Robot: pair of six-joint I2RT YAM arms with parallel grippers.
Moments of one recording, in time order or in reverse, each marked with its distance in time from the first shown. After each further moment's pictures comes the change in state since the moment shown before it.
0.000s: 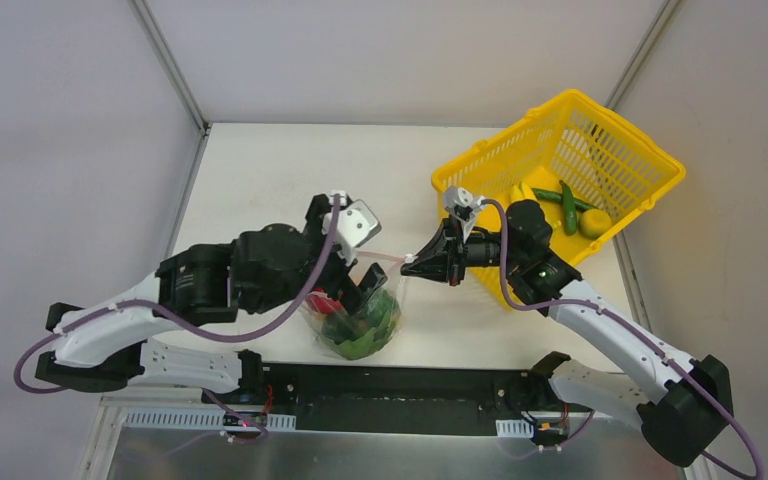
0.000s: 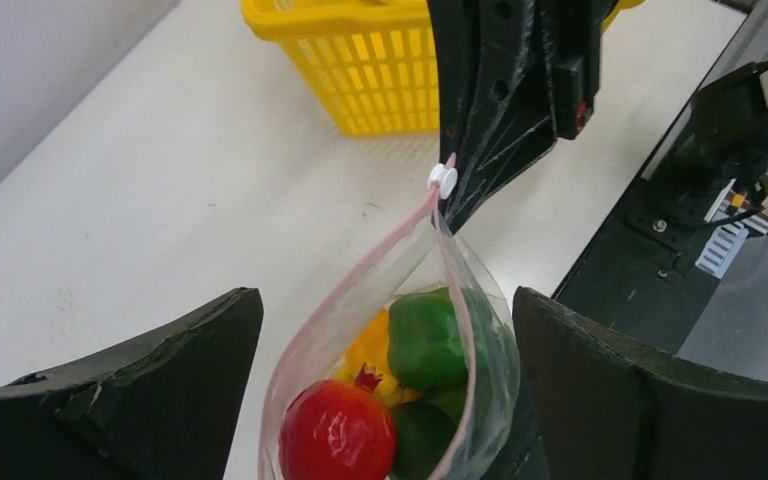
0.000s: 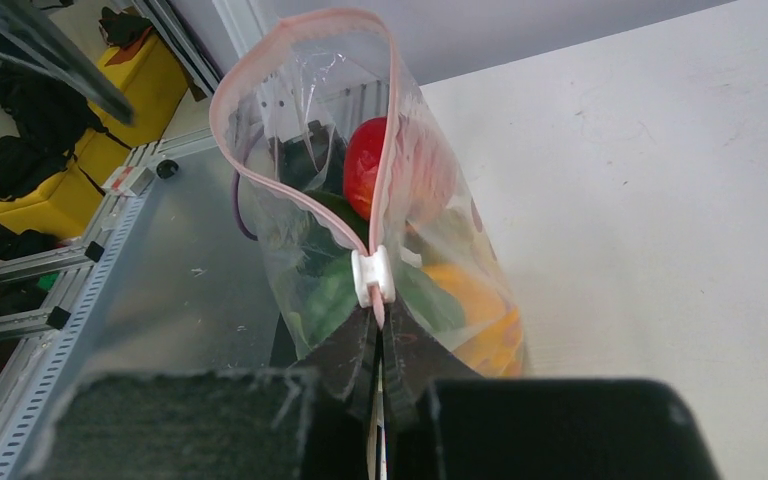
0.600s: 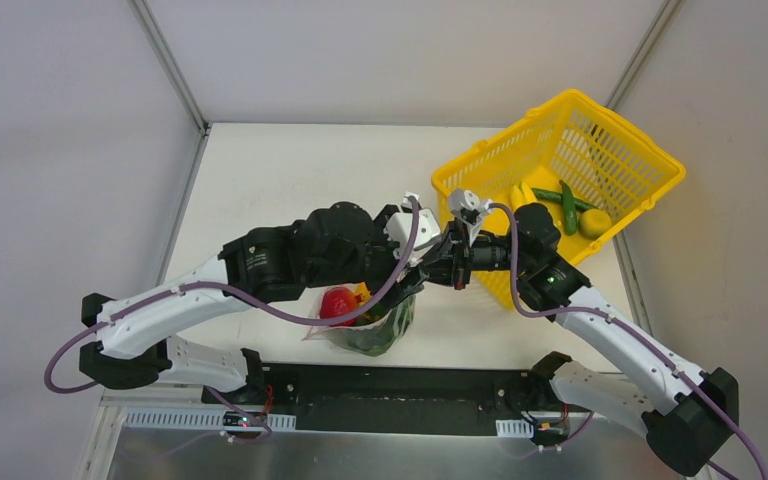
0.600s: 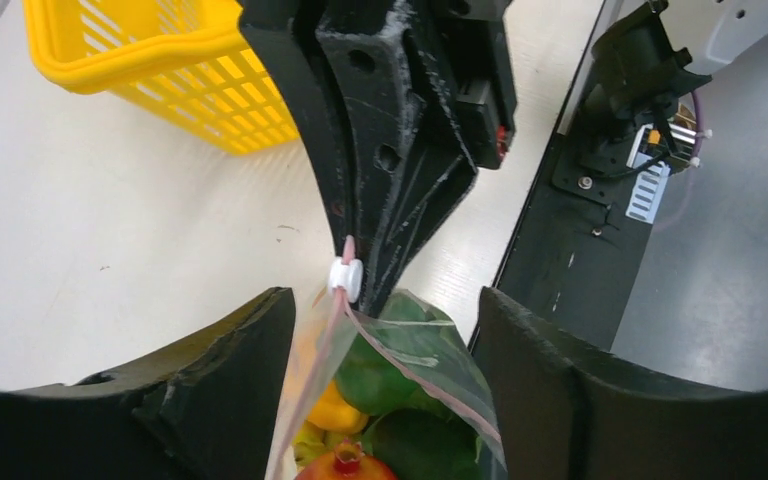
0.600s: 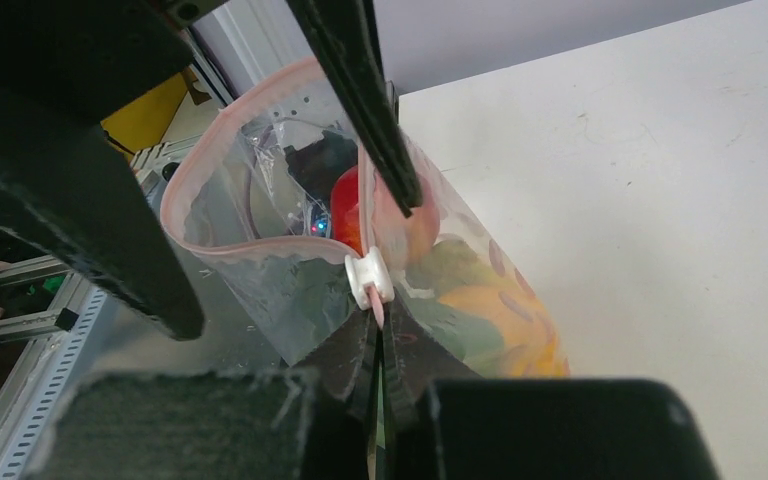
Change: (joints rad) left arm 0.161 0.226 0.042 0.063 0.432 0.064; right arm 0.010 -0.062 0.000 -0.047 0.015 0.013
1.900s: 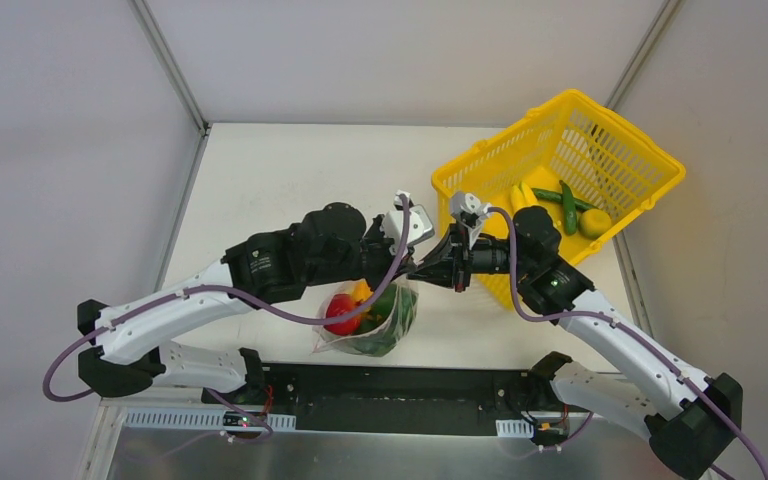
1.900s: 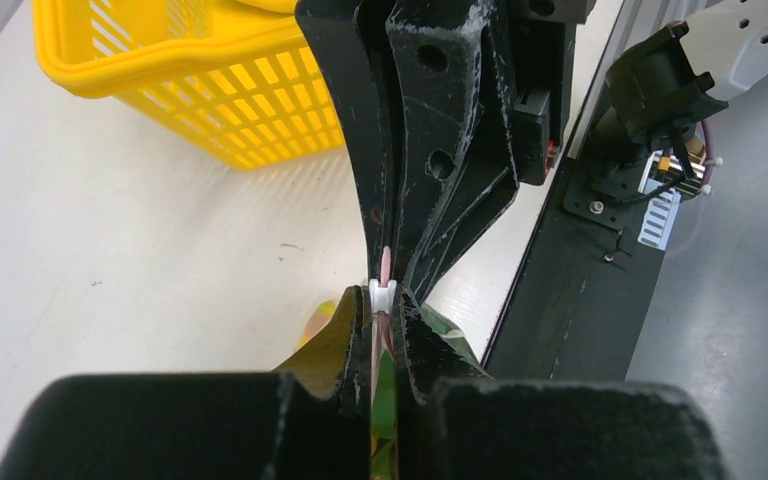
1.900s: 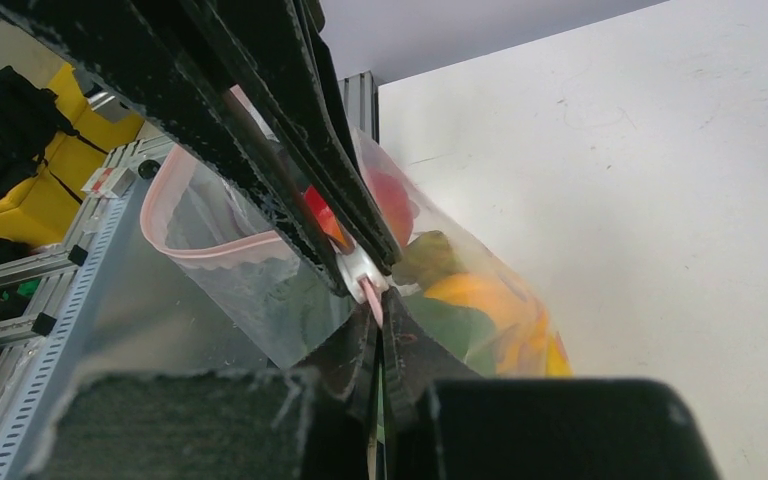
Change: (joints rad) left arm 0.074 -0.035 -0.139 0.153 0.060 0.009; right arm 0.005 -0.029 0.000 -0.080 0.053 -0.048
